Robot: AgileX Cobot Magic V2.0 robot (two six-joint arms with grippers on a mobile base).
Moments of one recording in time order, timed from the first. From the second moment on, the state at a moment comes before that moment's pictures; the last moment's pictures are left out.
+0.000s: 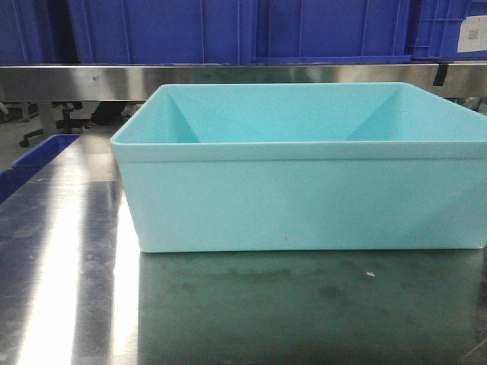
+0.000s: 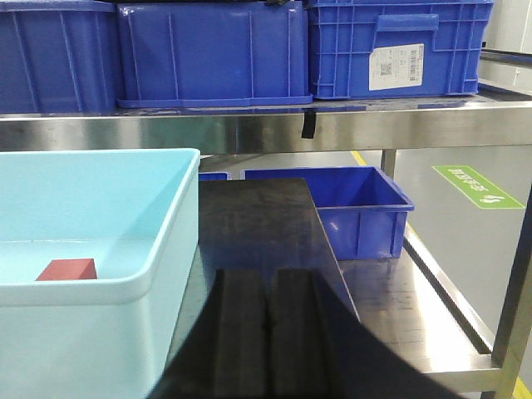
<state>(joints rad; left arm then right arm) -0.05 -0.01 0.01 0.01 0.13 -0.02 -0.04 -0.01 0.03 0.14 0.02 -0.07</state>
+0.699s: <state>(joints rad) -0.05 -0.01 0.01 0.01 0.13 -0.02 -0.04 -0.01 0.03 0.14 0.01 -0.07</state>
